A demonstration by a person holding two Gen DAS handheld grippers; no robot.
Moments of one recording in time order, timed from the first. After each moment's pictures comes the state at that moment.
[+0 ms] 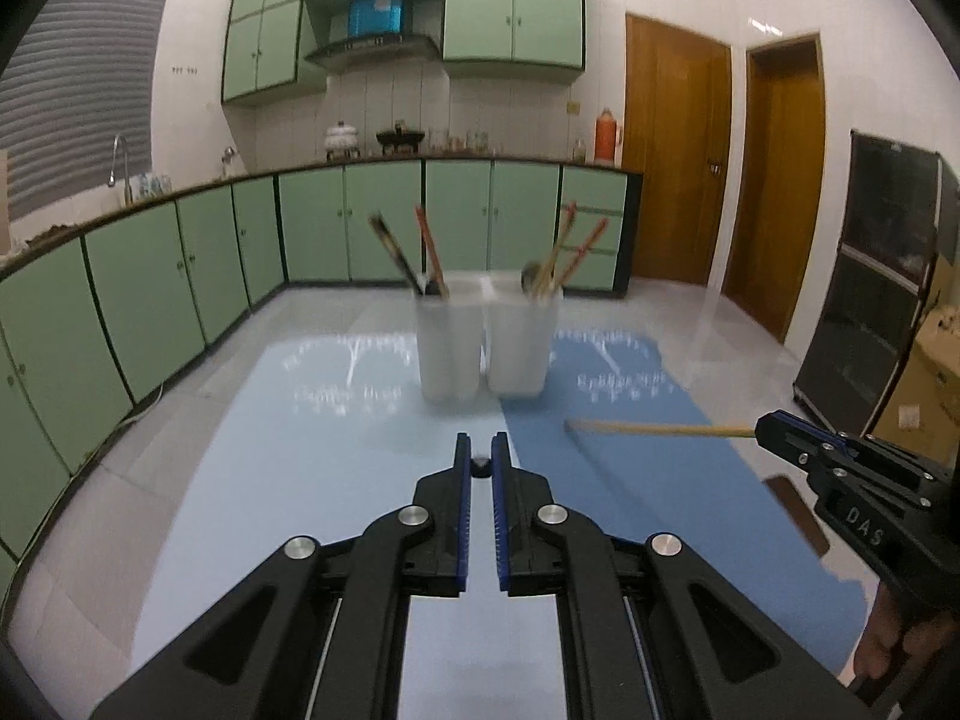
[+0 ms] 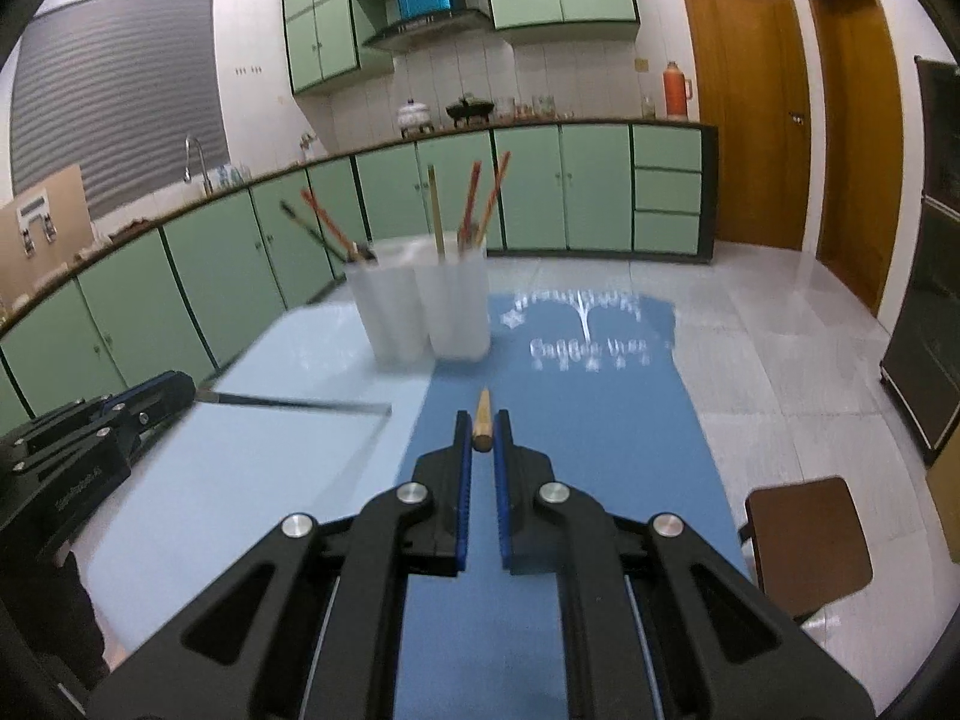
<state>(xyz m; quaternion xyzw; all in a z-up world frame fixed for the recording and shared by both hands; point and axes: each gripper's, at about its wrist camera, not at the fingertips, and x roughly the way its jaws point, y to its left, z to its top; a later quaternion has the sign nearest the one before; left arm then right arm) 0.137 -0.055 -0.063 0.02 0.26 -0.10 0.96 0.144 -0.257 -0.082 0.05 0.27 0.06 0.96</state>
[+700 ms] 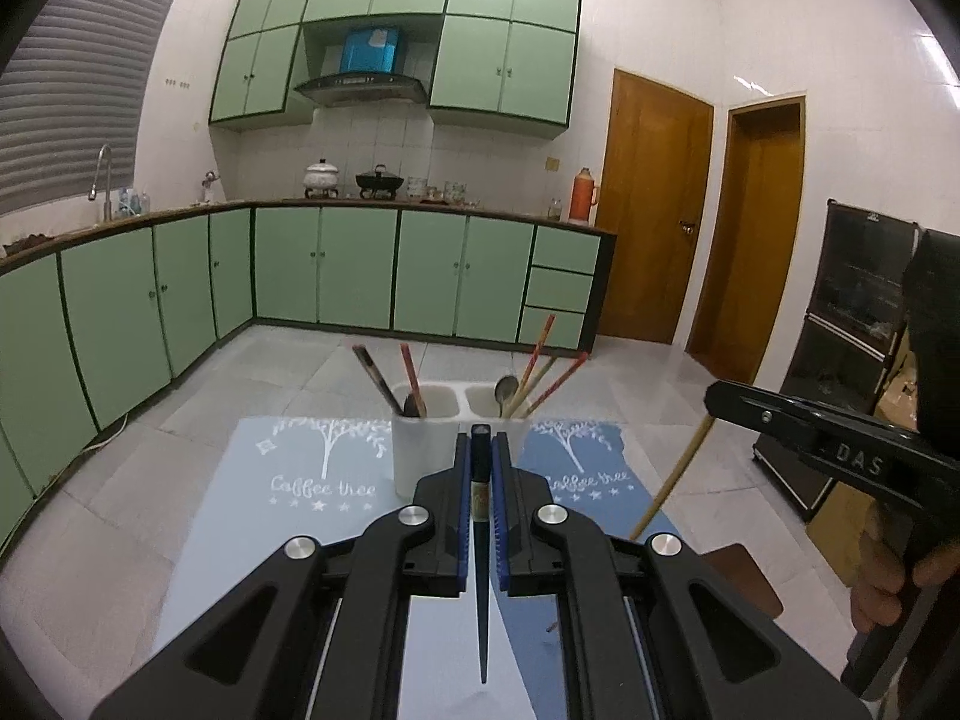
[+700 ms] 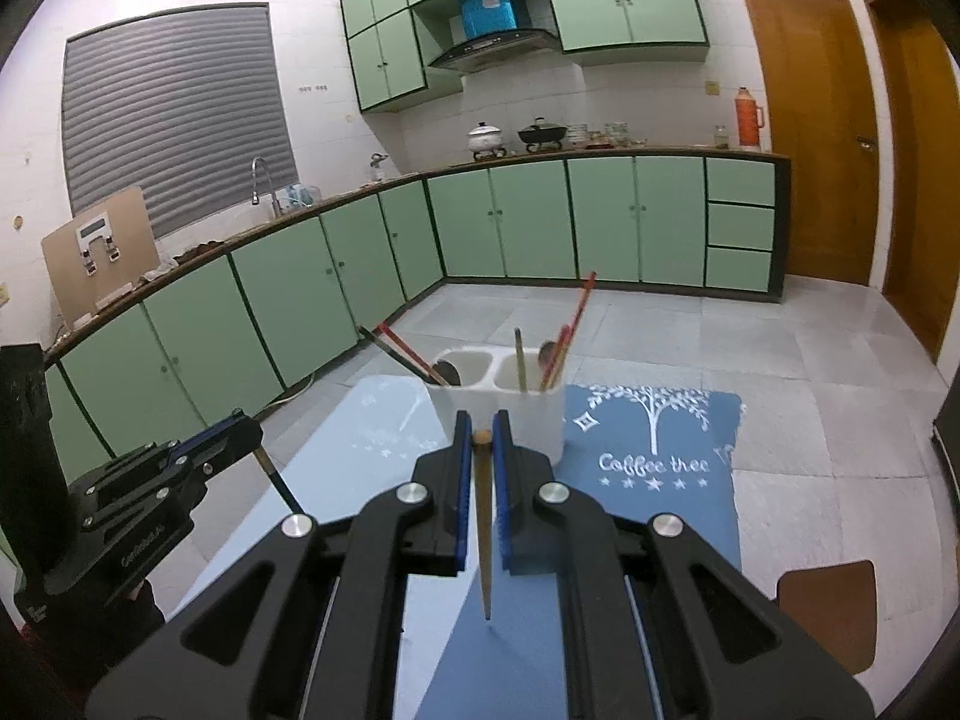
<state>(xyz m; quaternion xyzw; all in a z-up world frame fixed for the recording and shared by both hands) 0.165 -0.044 0.004 -0.02 0.21 -0.15 0.97 0.198 -0.248 0.021 0.05 0.26 0.16 0.95</state>
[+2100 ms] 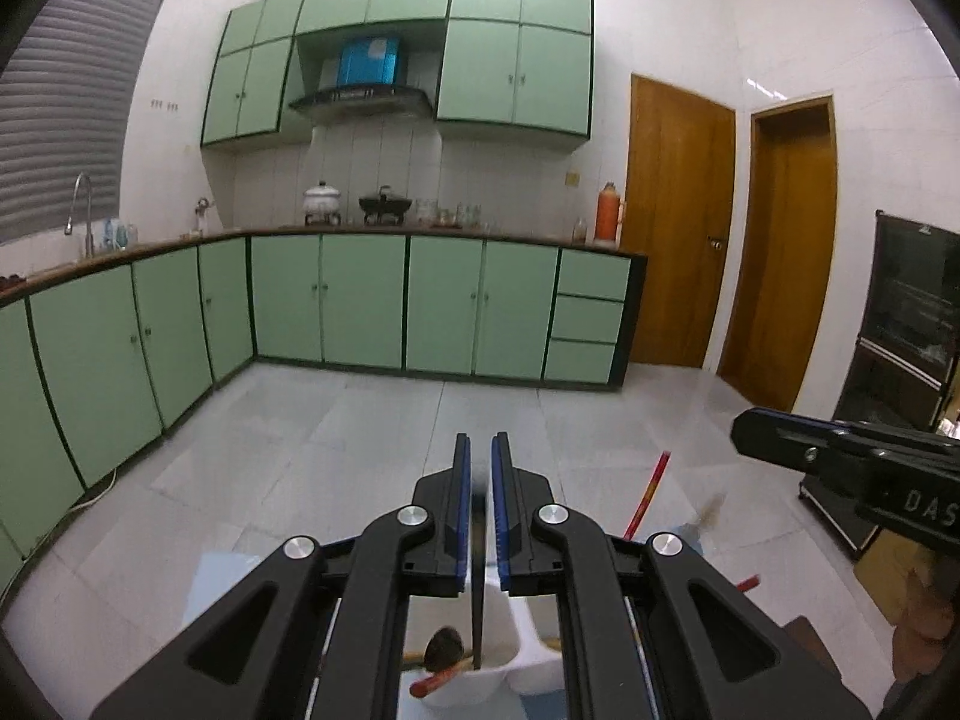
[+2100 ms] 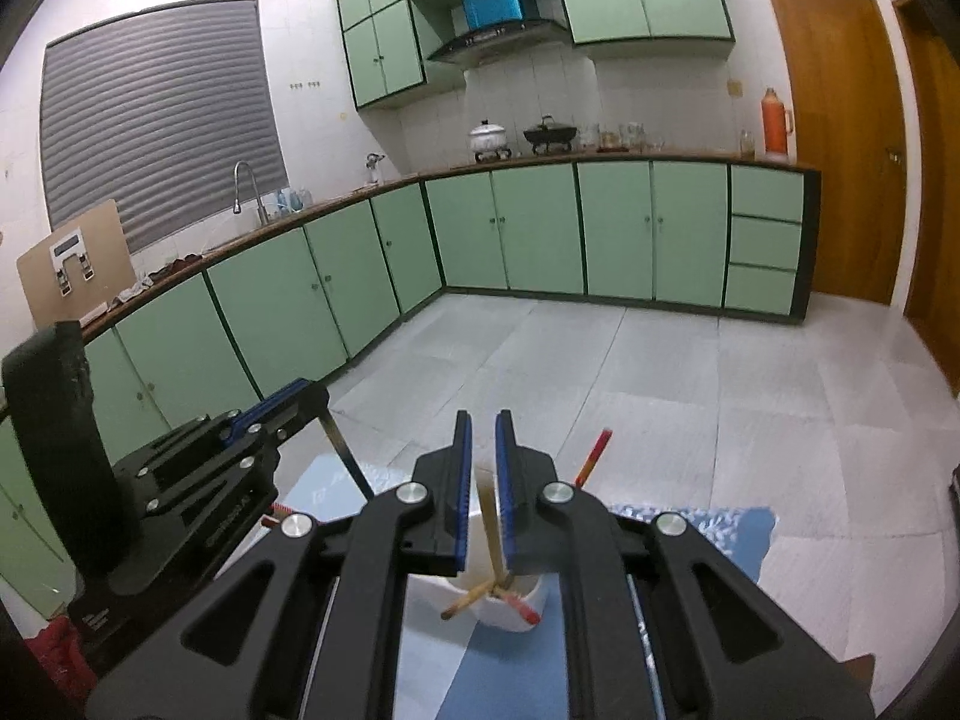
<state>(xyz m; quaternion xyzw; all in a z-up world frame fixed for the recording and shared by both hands) 0.380 -0.075 0.002 -0.01 0.19 -0.13 0.97 0.387 -0.245 0.029 0.05 0.27 0.16 0.95</state>
